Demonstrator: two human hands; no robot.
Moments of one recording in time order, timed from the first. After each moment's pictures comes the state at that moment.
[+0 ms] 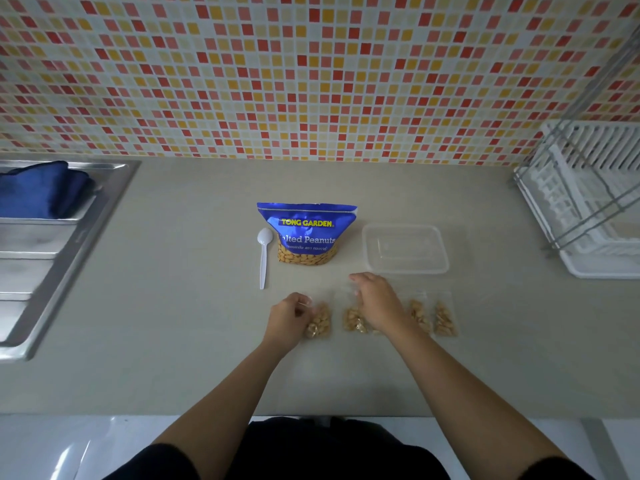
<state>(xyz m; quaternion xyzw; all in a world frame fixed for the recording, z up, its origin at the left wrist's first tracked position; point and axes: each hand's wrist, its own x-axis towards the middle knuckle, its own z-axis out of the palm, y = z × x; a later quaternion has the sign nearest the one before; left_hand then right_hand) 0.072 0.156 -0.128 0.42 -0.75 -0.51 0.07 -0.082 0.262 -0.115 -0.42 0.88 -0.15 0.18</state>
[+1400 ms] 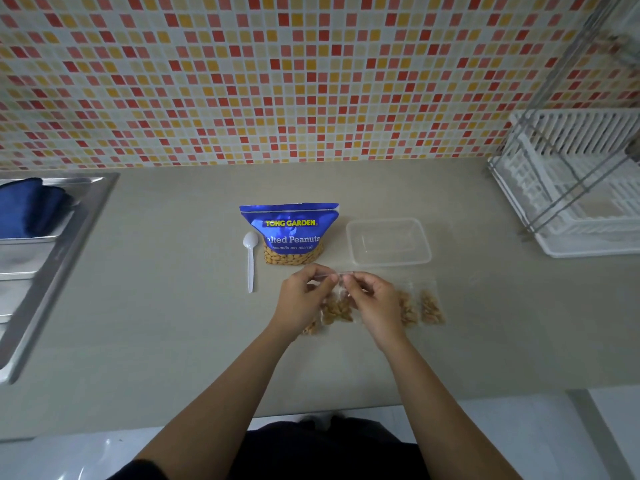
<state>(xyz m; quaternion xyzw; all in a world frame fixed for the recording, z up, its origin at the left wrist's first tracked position) 0.039 0.177 -0.062 0.31 -0.72 -0.61 0.15 -0.041 0.286 -0.087 -0.15 0.73 -0.62 0.22</state>
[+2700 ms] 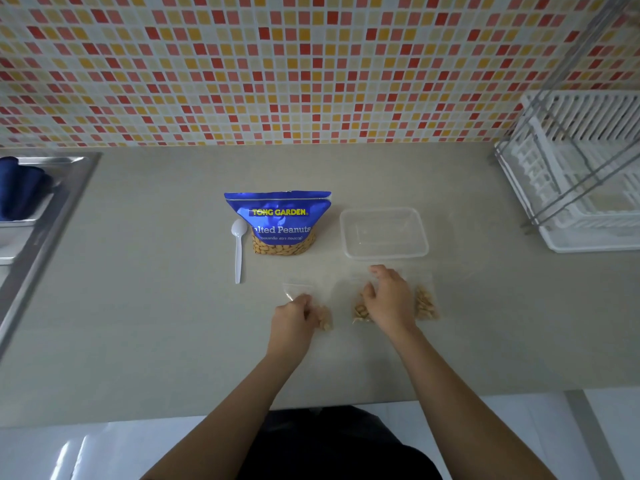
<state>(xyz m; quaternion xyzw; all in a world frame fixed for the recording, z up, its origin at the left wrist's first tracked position) 0.054 0.204 -0.112 0.39 -0.82 -0.41 0.06 -0.087 0.310 -0.113 -0.24 0.93 -0.24 0.11</state>
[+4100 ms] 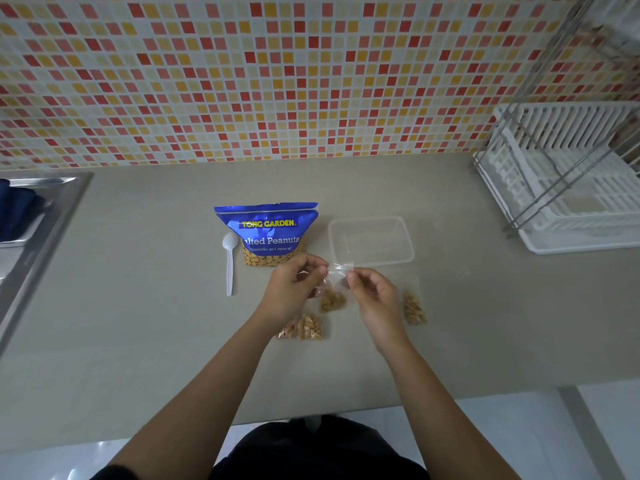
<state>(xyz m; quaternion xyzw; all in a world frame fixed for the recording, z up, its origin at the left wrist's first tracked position) 0.015 0.183 -0.048 0.28 -0.69 -0.66 0.11 -0.059 0.310 -0.075 -0.10 0.68 -0.69 0.23</state>
